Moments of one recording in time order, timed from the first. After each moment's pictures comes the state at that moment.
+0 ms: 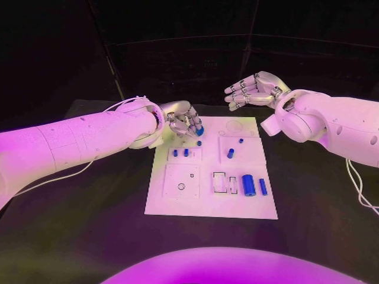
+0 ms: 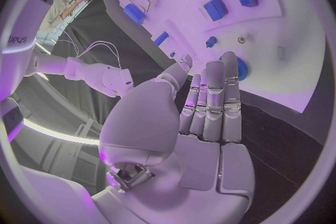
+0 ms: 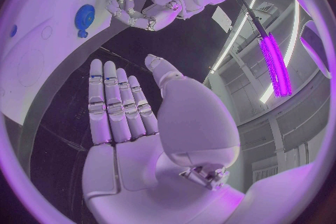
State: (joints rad) left arm 1.29 -0.51 -0.17 1.14 -1.10 -0.11 0.09; left_hand 1.33 -0.04 0.23 -0.09 0.05 0.81 0.16 0.34 0.21 0.88 0.10 0.50 0.26 1.22 0.03 0.98 0.65 0.18 1.06 0.13 0.60 0.75; right arm 1.31 -0.69 -0.10 1.23 -0.52 -0.20 0.24; right_hand 1.32 -0.08 0.17 -0.02 0.38 0.89 0.23 0.07 0.07 1.05 0.17 0.17 0.06 1.14 0.12 0.16 0.09 0.18 1.05 0.21 0.20 0.12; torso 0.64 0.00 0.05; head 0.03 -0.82
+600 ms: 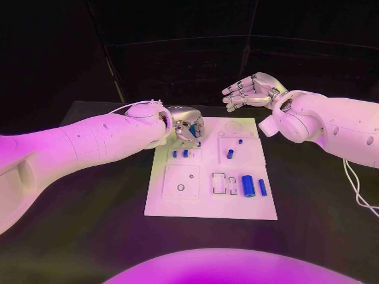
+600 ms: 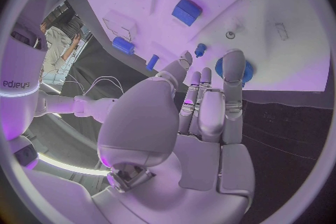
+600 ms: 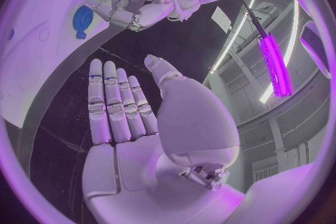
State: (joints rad) left arm 1.26 -0.41 -0.18 0.99 -1.38 -0.10 0.21; left_hand 1.34 -0.06 0.24 -0.10 0.05 0.93 0.15 0.22 0.12 0.99 0.09 0.32 0.10 1.45 0.01 1.31 1.03 0.18 1.27 0.11 0.78 0.88; right arm 1.31 -0.68 -0.10 1.23 -0.52 -0.20 0.24; right_hand 1.33 -0.08 0.17 -0.02 0.38 0.89 0.23 0.07 0.07 1.05 0.17 0.17 0.06 1.14 0.12 0.16 0.09 0.18 1.06 0.22 0.20 0.12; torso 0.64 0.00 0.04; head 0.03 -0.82
